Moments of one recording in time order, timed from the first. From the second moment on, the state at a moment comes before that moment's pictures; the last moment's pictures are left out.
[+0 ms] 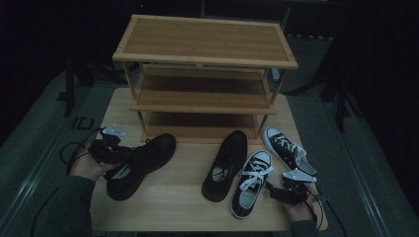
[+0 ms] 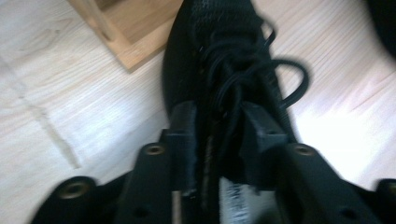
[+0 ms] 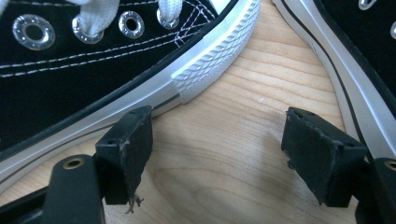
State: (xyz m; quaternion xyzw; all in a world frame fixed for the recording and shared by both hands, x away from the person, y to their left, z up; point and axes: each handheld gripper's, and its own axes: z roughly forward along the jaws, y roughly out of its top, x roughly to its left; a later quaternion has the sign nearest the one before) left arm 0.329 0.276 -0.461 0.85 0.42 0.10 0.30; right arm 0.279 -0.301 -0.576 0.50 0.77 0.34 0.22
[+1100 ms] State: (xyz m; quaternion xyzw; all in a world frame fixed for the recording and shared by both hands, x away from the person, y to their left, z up) left arm 0.314 0.251 -0.423 0.79 0.47 0.14 0.38; right arm 0.279 -0.301 -0.576 0.50 0.77 0.34 0.22
